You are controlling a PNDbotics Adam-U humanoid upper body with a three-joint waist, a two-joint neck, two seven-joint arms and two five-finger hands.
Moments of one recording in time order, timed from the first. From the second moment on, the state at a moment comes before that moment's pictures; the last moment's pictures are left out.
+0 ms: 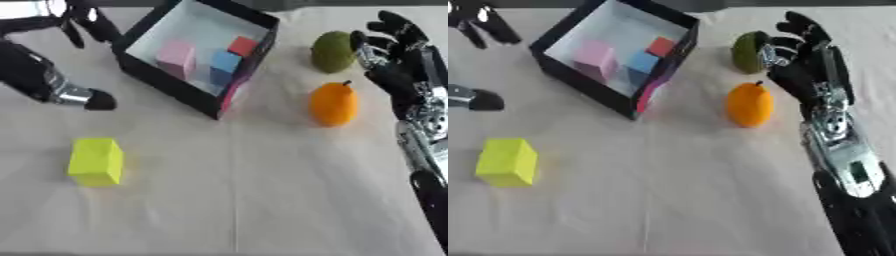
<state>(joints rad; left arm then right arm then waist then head) -0.49 1.14 -0.21 -1.99 -0.05 0.21 -0.62 -0.55 -0.31 0.14 -1.64 -0.17 0.04 -0.29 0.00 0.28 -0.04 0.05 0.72</state>
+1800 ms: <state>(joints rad) -0.36 1.13 -0.38 -1.99 -0.50 0.24 -0.64 -0.55 -0.31 0.15 -1.64 -0.17 0.04 -0.28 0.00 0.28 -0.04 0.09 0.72</state>
